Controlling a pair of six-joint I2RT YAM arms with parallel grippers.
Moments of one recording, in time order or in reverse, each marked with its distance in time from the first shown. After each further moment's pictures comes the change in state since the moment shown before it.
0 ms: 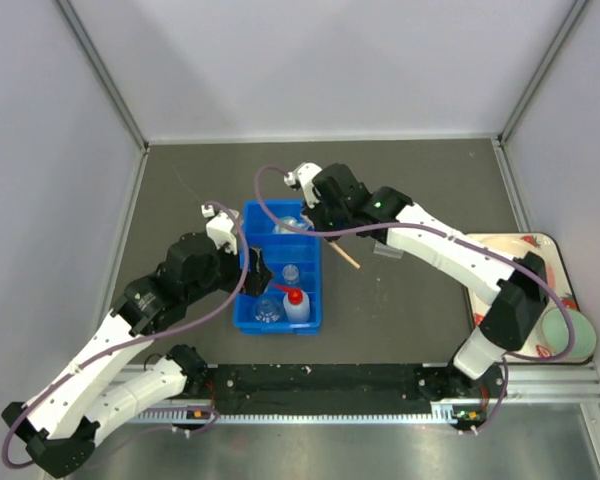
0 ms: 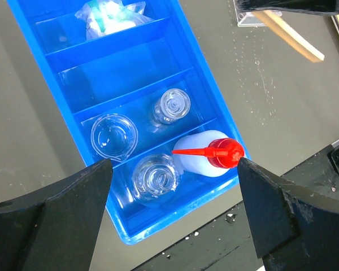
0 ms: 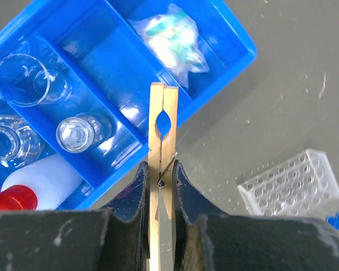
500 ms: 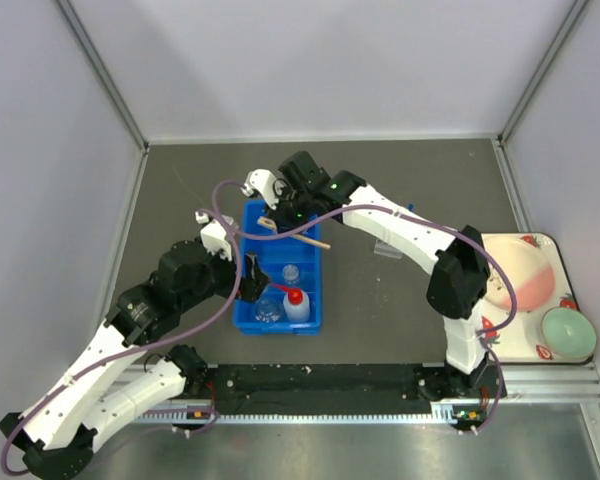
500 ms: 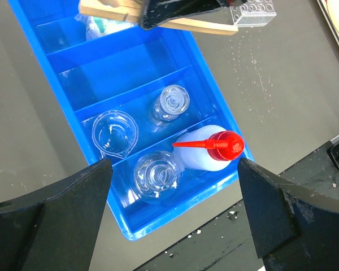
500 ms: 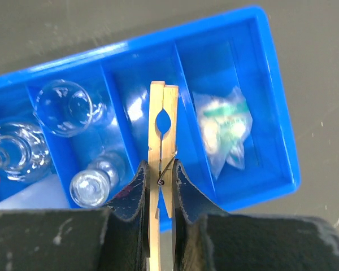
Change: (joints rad) left arm 0.000 -0.073 -0.039 0.002 0.010 0.013; right arm -0.002 0.339 0.311 -0.019 -0.331 -0.369
